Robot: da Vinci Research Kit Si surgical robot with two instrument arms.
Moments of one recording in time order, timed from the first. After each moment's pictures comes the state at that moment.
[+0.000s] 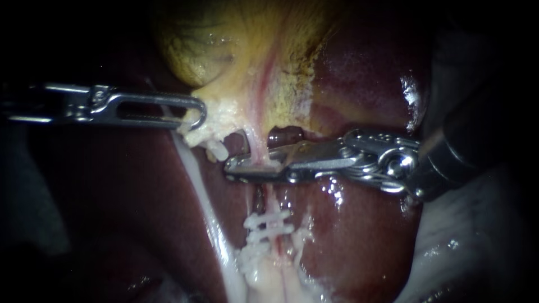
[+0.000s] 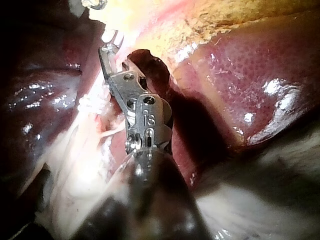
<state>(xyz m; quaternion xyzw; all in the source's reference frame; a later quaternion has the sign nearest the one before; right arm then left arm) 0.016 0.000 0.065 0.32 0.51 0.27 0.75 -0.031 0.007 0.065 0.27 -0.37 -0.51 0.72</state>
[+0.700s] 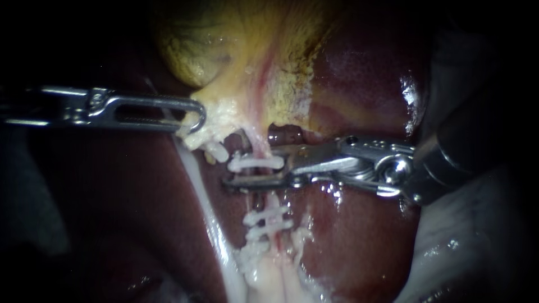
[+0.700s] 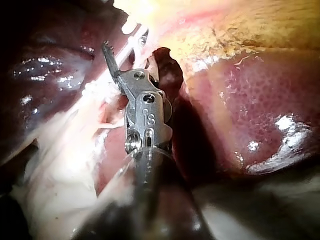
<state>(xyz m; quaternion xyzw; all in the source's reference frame) 0.017 -0.001 0.066 0.25 0.55 0.20 0.77 -0.031 0.007 0.064 0.27 -0.37 -0.51 0.72</state>
